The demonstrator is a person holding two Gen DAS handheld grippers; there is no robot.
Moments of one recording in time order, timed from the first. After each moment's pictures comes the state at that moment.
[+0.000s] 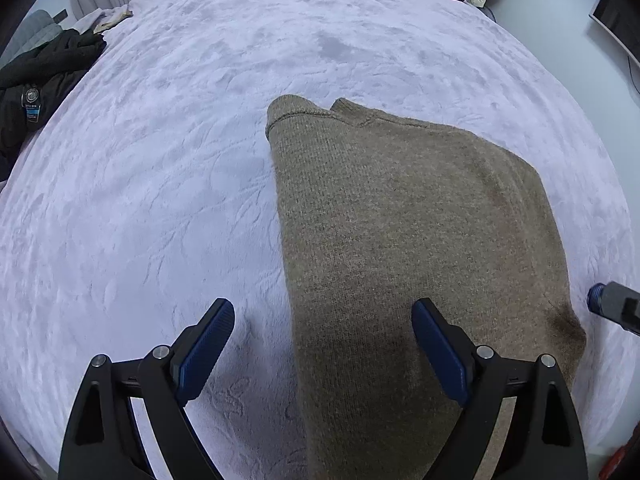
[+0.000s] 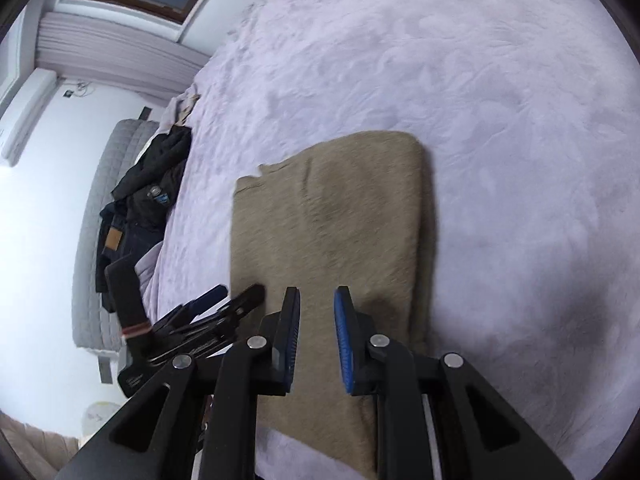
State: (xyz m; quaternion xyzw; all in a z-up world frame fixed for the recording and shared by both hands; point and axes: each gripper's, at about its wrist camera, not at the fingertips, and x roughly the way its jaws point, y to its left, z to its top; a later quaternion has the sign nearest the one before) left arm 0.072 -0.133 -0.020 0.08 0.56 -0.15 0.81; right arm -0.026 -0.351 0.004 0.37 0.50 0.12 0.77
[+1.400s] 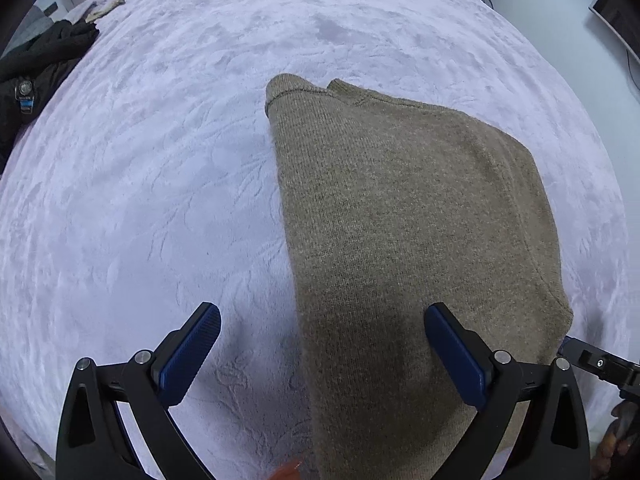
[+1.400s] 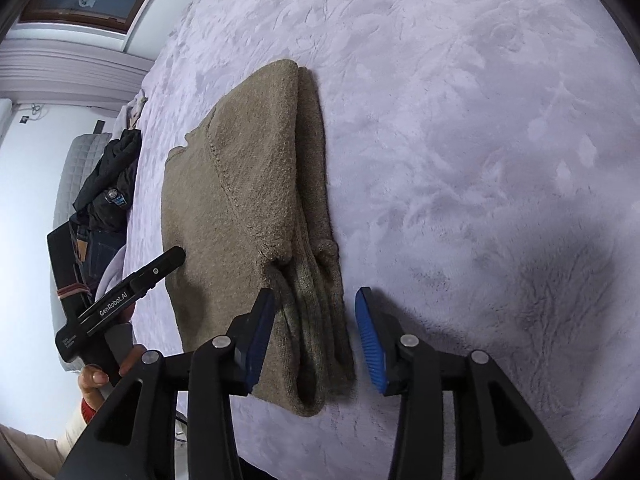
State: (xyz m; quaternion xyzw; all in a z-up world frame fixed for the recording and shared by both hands) left arm 0.067 -0.124 -0.015 0.07 0.60 -0.16 0.78; right arm -0.085 -0.363 -0.044 0.40 0.54 0.03 0.74
